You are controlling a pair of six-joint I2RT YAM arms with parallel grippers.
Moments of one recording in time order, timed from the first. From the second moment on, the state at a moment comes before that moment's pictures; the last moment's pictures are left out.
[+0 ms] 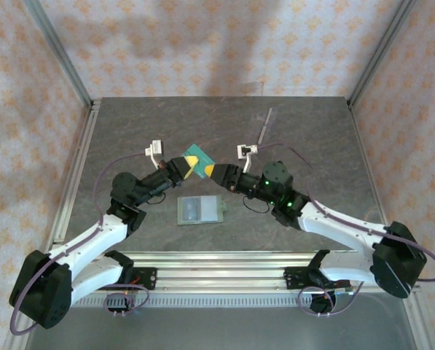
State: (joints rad) left arm -0.40 1.01 0.44 0.83 0.57 -1.36; right arm 0.82 1.17 0.71 0.42 -0.36 1.05
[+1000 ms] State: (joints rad) left arm -0.40 0.98 0.49 0.35 0.89 -1.03; right arm 0.66 1.31 0.95 -0.22 -1.01 0.67
